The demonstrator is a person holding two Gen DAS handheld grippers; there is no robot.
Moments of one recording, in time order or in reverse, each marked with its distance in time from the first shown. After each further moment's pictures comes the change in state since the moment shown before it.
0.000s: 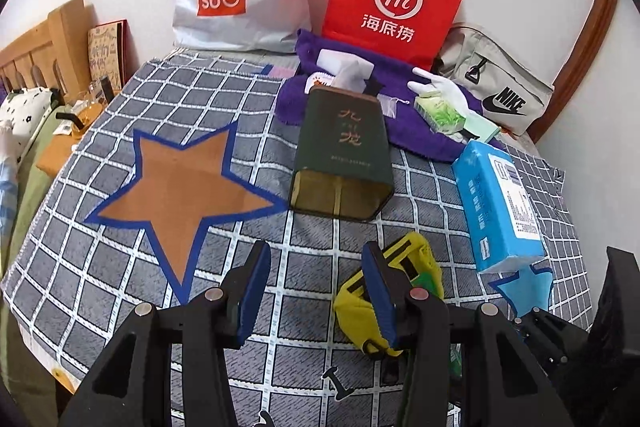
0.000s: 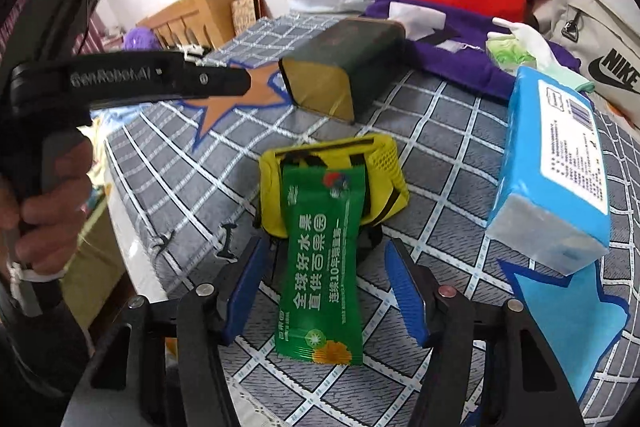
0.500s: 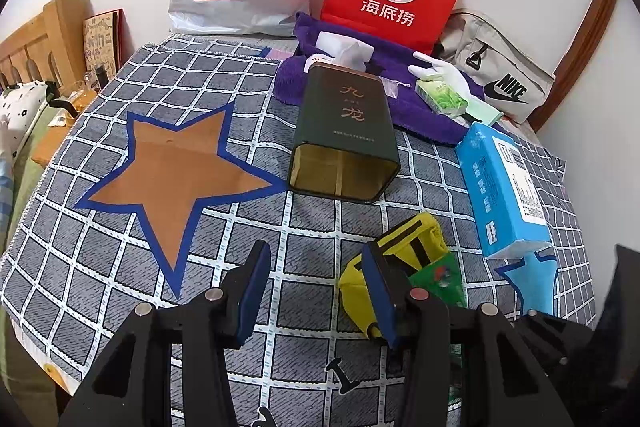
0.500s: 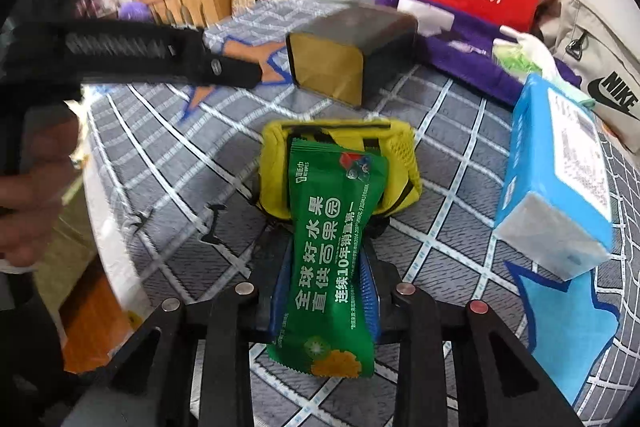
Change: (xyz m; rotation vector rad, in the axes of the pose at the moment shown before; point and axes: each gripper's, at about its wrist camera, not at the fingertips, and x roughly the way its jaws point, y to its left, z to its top) left arm 0.010 0.001 -0.009 0.003 0.034 -0.008; right arm -0.003 0.011 -0.005 -0.055 -0.020 -0.033
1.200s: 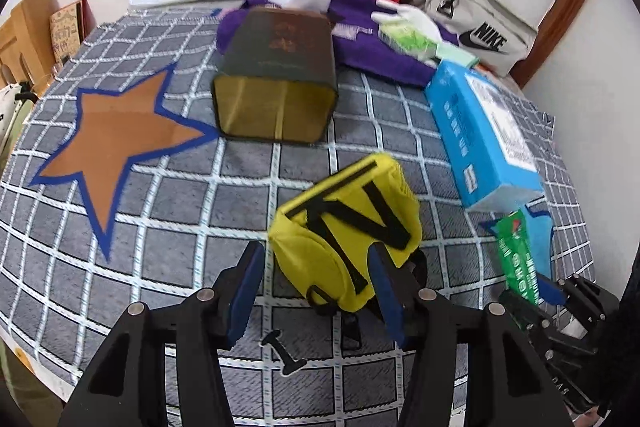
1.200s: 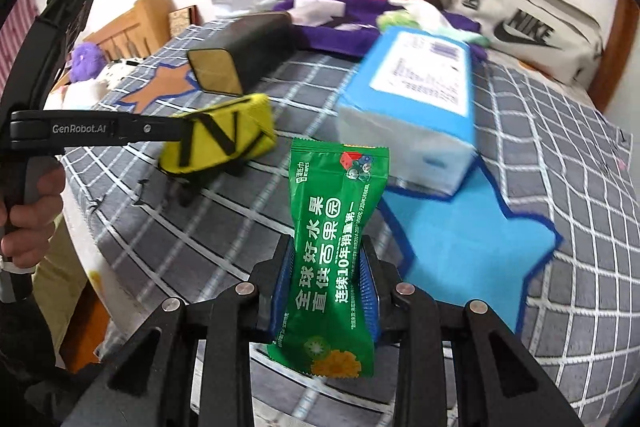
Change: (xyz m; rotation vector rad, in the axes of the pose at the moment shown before) left arm 0.030 -0.039 -0.026 0.069 0.126 -0.042; right arm -0.040 -0.076 -0.056 0.179 -0.009 -0.157
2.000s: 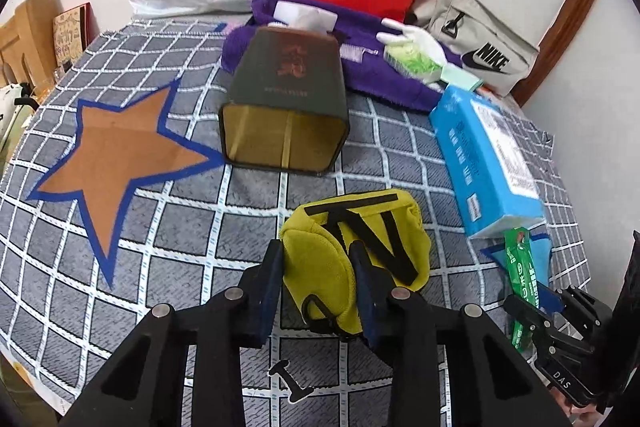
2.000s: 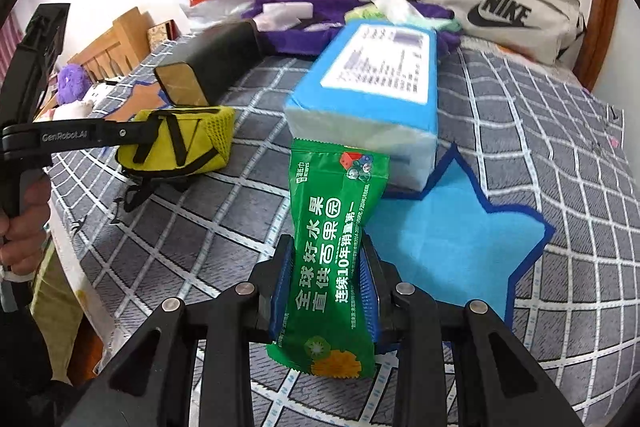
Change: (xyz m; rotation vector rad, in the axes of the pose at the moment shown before) left arm -0.006 0.010 0.013 -0.018 -0.076 -0.023; right arm 0.001 -0.014 0.005 0.050 -0.032 -0.003
